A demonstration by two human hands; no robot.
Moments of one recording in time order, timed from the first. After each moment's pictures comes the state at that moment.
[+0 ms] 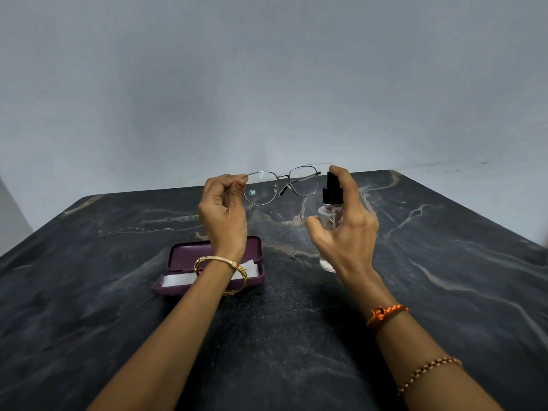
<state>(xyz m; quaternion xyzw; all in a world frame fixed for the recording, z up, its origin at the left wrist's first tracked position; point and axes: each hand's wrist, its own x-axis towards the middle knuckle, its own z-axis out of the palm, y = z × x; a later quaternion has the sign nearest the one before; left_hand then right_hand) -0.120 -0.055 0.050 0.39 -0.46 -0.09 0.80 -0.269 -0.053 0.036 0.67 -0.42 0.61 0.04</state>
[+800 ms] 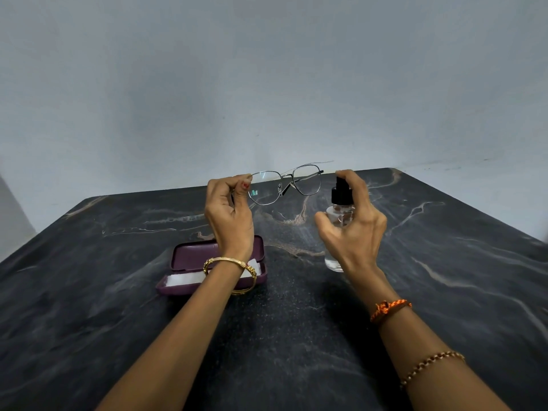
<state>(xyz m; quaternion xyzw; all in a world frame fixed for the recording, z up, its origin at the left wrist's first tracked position) -0.127 -0.053 0.051 0.40 -0.45 -0.08 0.79 -0.272 -0.056 0.036 0.63 -0.42 0.65 0.04</state>
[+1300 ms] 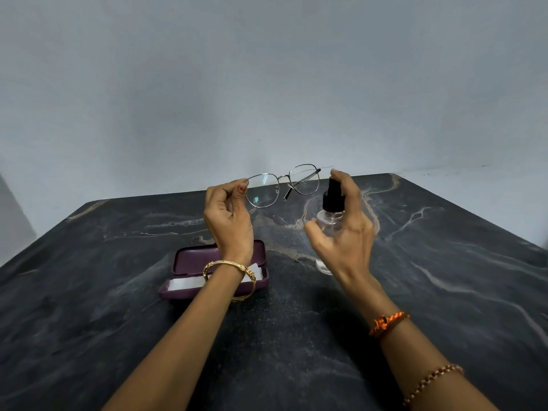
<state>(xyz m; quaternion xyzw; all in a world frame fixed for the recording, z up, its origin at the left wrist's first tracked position) -0.124 -0.056 0.049 0.38 -0.42 -0.10 0.82 -0.262 -0.048 0.035 0.66 -0.39 0.65 0.01</state>
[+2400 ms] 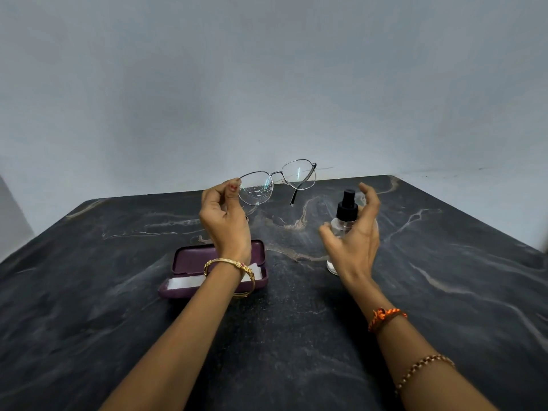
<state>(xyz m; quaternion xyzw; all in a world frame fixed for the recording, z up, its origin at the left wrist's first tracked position) -0.122 -0.057 0.051 0.37 -0.35 -0.14 0.85 -0.275 -0.073 0.006 0.59 -0.46 0.66 -0.05</state>
